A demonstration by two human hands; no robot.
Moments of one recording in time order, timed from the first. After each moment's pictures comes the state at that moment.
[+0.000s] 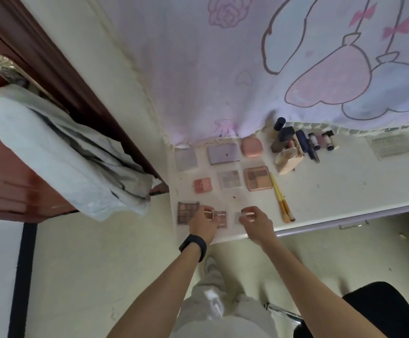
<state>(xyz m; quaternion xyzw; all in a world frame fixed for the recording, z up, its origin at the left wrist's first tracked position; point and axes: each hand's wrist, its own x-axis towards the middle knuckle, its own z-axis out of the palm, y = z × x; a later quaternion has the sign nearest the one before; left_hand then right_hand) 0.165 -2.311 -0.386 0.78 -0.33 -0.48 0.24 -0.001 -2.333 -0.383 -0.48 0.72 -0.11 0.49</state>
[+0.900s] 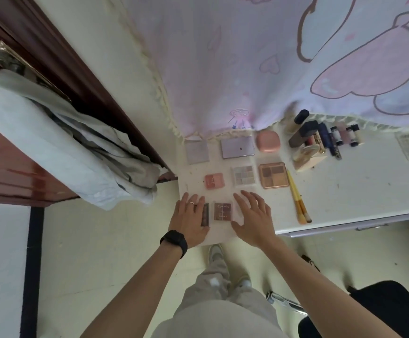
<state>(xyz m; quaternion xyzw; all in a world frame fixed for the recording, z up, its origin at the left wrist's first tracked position) 0.252 -2.309 -0.416 0.66 -0.71 -0.22 -0.12 0.033 -2.344 -0.415 -0.76 0.59 0.05 0.27</state>
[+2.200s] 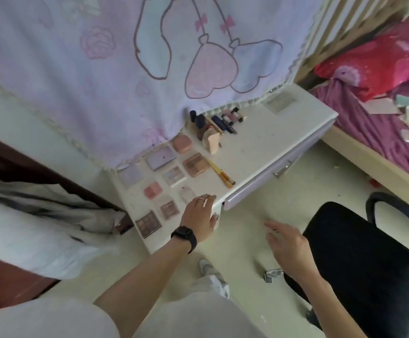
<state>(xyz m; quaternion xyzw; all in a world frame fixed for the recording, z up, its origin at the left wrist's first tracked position) 0.100 -2.276 -0.342 0.48 -0.85 -0.21 -0.04 -0.115 -2.120 -0.307 -0.46 0.79 -0.26 0.32</state>
